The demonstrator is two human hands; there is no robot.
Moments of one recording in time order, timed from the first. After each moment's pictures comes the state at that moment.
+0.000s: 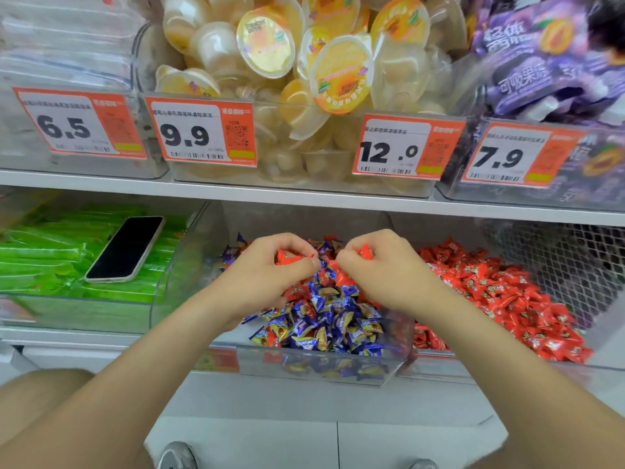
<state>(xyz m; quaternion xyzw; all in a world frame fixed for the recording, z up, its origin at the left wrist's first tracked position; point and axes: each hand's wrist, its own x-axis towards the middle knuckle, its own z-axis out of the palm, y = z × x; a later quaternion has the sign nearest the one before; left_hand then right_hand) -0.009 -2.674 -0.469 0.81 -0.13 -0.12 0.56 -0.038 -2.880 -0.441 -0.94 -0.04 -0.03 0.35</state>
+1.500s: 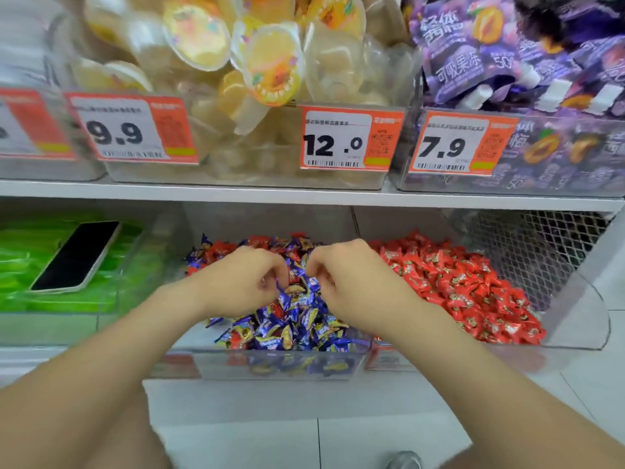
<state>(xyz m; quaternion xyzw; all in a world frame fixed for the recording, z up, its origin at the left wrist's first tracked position) 0.023 -2.698 -0.483 0.93 -0.32 -0.10 0.17 -0.050 -2.901 -0.459 -0.98 -0.13 -0.06 0.13</state>
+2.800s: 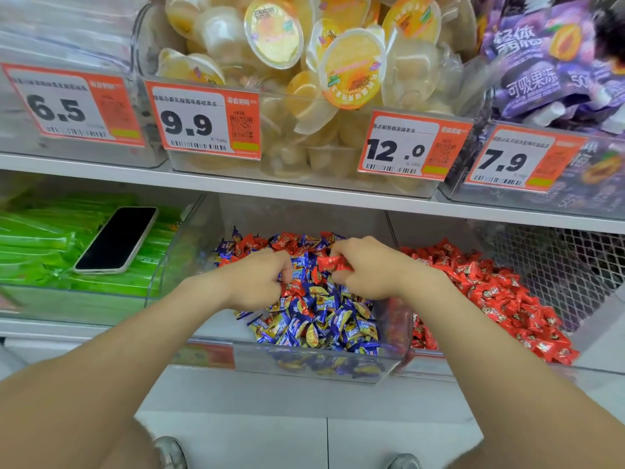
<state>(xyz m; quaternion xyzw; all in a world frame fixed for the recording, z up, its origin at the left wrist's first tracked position) 0.048 -2.659 -0.513 0.93 -0.26 -0.17 0.20 0.015 -2.892 -0.468 -0.98 -0.12 0.11 0.09</state>
